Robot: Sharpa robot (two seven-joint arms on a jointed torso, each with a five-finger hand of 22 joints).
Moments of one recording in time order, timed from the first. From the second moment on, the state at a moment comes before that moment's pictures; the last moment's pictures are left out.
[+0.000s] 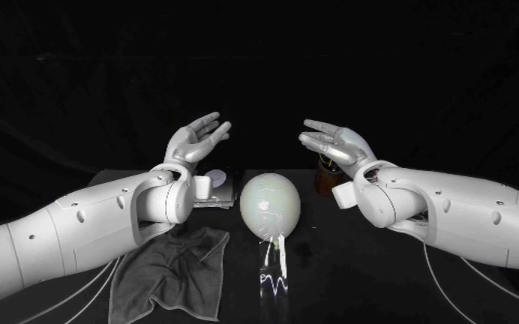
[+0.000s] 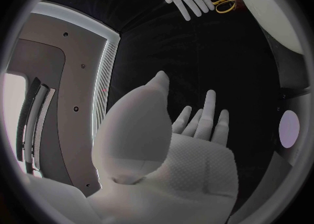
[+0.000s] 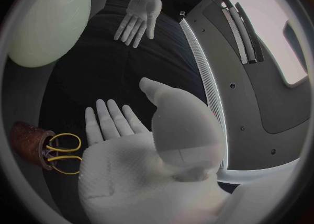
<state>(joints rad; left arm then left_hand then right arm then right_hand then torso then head) 1.19 -0.70 -0.05 1.37 0.03 -0.51 0.55 1.48 -0.11 0.17 0.29 0.05 0.37 0.15 0.14 0.15 0.38 0.25 0.07 0.05 0.57 0.22 0.50 0.17 0.06 0.36 0.29 0.09 0.06 1.26 -0.82 -0.15 1.51 -0.17 -0.49 0.41 1.22 -0.05 0.44 0.05 0.13 0.39 0.15 0.09 0.12 0.51 0.26 0.07 0.05 0.48 0.24 0.10 0.07 0.09 0.28 0.29 0.08 0.06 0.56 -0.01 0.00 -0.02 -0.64</state>
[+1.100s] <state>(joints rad) 1.20 -0.90 -0.05 1.62 0.04 -0.41 0.59 1.58 -0.10 0.29 0.27 0.05 0.86 0.21 0.31 0.24 1.04 0.15 0.14 0.06 1.01 0.09 0.65 0.21 0.17 0.91 0.24 0.28 0.12 1.44 -0.96 -0.14 1.36 -0.62 -0.45 0.28 1.32 -0.14 0.54 -0.09 0.12 0.92 0.21 0.23 0.20 1.14 0.14 0.09 0.06 1.24 0.07 0.35 0.23 0.18 0.94 0.18 0.46 0.22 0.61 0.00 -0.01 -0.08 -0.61</state>
